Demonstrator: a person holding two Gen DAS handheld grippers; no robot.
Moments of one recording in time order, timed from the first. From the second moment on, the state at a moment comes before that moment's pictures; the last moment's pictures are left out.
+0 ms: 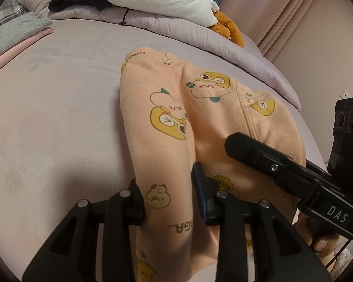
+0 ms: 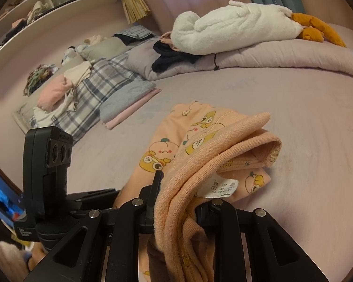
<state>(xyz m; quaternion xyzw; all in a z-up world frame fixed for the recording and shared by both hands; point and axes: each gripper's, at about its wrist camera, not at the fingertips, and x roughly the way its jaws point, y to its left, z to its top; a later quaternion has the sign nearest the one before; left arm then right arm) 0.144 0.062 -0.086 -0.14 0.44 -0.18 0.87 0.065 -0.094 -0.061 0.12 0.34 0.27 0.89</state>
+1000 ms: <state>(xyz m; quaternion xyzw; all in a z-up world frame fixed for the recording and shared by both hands) 0.169 0.063 -0.085 -0.13 0.44 -0.17 0.87 0.067 -0.095 -0.063 0.12 0.34 0.27 0.90</state>
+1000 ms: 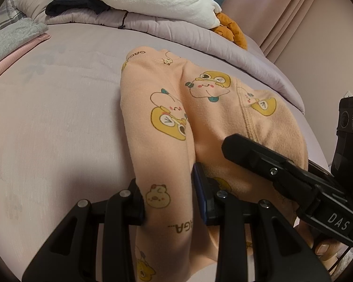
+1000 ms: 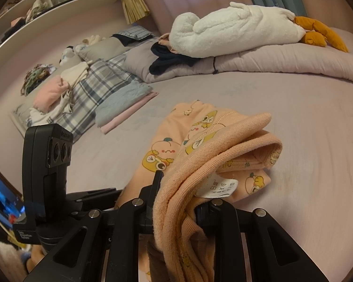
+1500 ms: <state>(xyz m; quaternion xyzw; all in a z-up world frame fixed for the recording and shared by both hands) 0.190 0.061 -0.092 -0.12 0.45 -0.17 0.87 0.094 -0.107 -0.071 0.14 0.35 0.26 0.89</state>
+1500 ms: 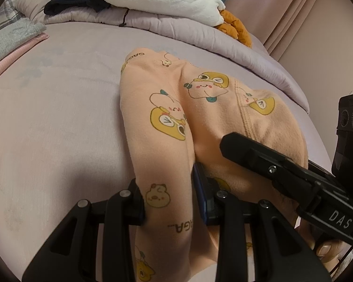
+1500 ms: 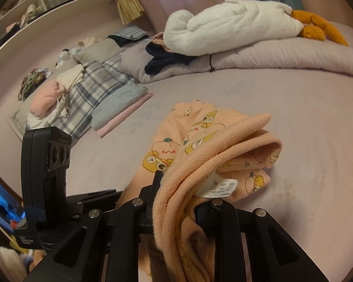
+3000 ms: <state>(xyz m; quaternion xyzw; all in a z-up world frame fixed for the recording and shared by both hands) 0.206 0.063 -0.105 -0.11 0.46 -0.14 0.87 0.101 -0.145 -0.106 0.22 0.41 0.21 0.86</state>
